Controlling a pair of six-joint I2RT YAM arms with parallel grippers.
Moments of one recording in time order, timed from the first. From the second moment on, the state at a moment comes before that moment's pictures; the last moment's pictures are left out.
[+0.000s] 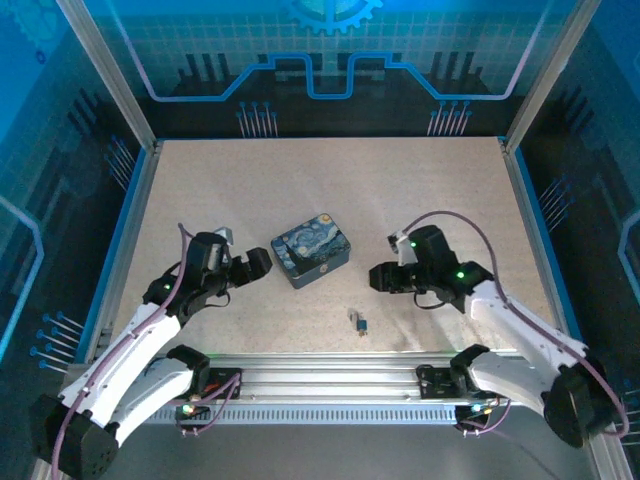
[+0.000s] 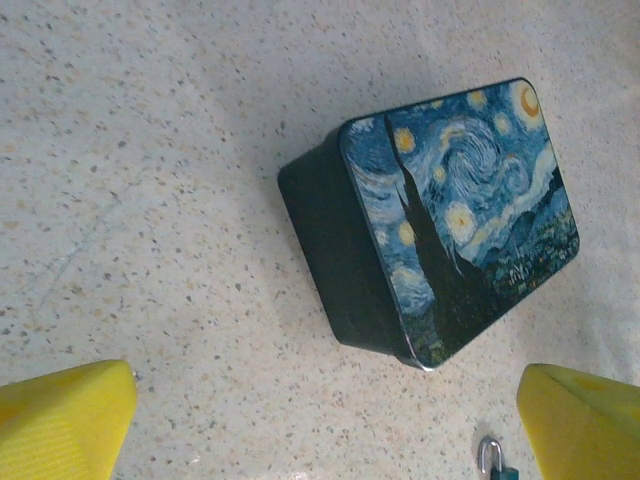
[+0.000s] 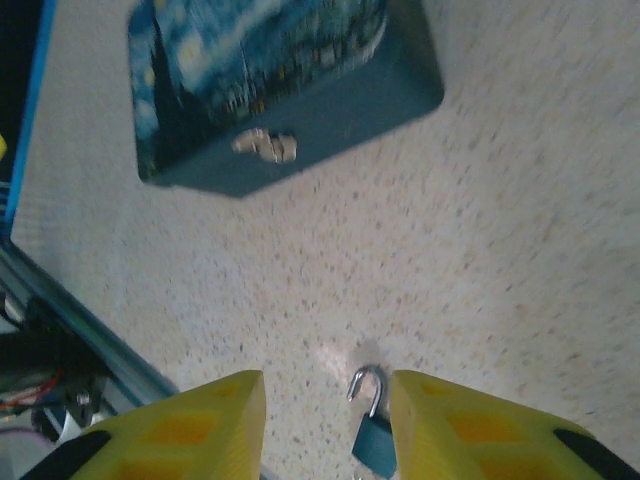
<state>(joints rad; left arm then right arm) -0.35 0.82 0.63 -0.60 0.07 -0.75 0.48 0.99 0.67 -0.50 -0.38 0.50</state>
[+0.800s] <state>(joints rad) -0.26 0.86 0.69 -0.35 -0.27 -0.57 0.13 0.74 0.55 -0.43 -0.15 0.24</state>
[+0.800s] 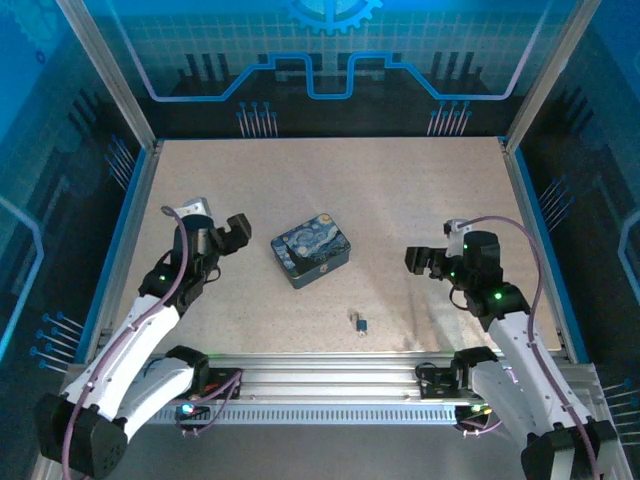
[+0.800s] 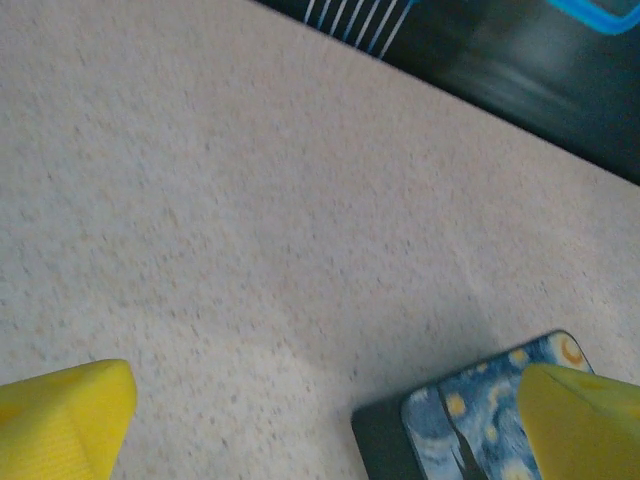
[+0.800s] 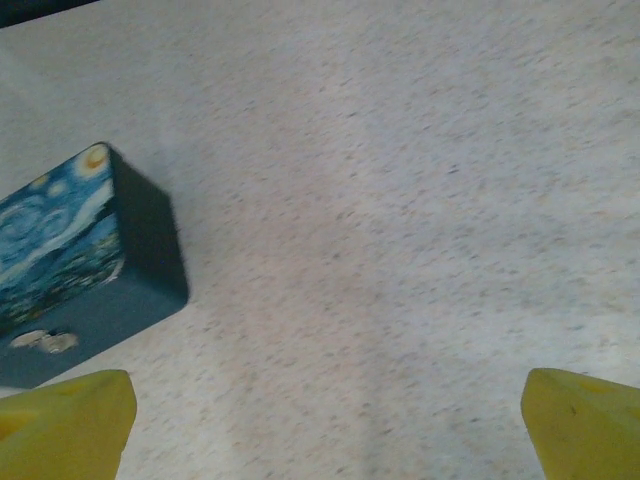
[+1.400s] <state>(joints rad) -0.26 0.96 0.40 0.09 -0.42 -0.31 0.10 0.86 0.31 0.08 0.09 0.09</state>
